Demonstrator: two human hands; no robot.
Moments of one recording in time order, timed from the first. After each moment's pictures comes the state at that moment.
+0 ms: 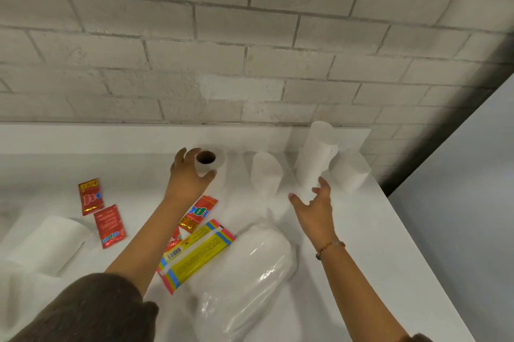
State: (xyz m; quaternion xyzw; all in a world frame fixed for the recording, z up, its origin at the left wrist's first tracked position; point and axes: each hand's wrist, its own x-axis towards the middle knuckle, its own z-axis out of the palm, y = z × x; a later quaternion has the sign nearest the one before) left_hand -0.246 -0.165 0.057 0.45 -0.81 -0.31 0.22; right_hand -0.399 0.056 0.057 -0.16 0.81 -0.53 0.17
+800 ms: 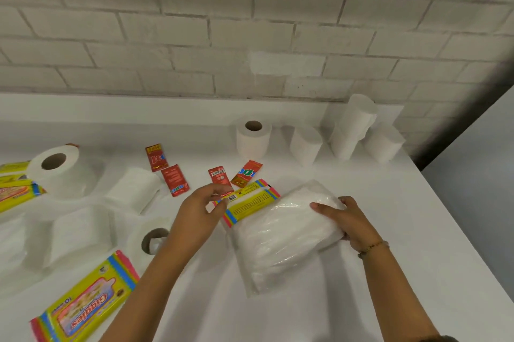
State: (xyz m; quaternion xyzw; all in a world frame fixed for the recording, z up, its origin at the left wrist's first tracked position) left_hand -0.064 -0.057 0.069 0.40 -0.77 -0.44 0.23; right_hand -0.313 0.113 0.046 -0.11 0.79 -0.46 0.38
